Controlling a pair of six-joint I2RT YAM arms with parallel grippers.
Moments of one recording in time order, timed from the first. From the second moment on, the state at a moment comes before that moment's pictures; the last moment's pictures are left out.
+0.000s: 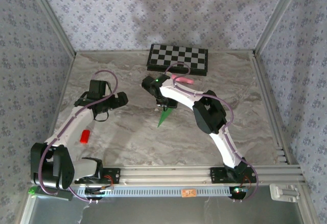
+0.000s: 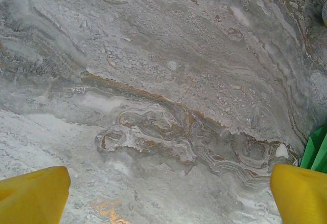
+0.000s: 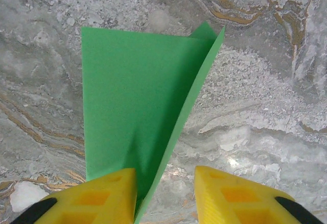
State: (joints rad) left arm -0.18 1.23 0.84 -0.53 0.09 -0.48; right arm 0.80 2.27 1.94 -1.23 0.36 0.98
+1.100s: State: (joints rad) left arm -0.17 1.23 0.84 -0.53 0.09 -0.48; right arm 0.79 2.28 1.94 -1.21 0.32 0.95
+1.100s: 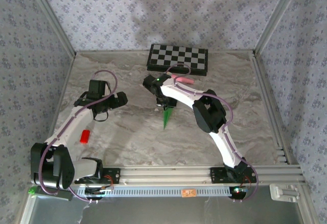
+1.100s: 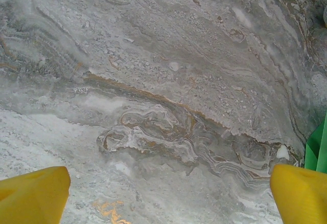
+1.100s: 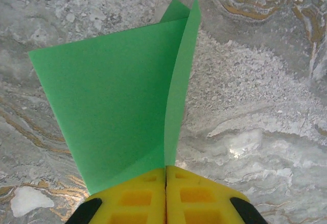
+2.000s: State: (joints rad) left arm -0.11 1.24 0.79 -0.46 0.27 -0.60; right arm 0.70 2.10 1.48 -0.50 -0.24 0.65
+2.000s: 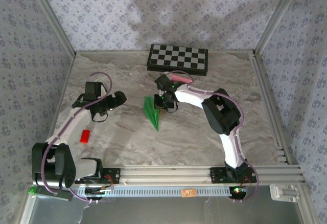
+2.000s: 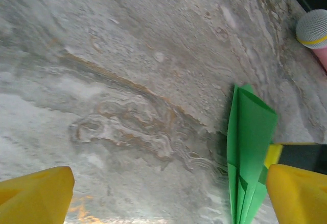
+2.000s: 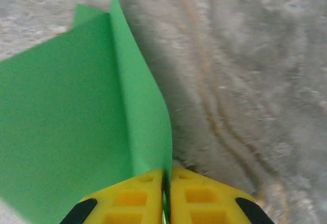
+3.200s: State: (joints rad) left arm -0.39 1.66 0.91 -0.29 0.40 -0.79; right arm 0.66 2.01 1.32 -0.28 -0.34 0.69
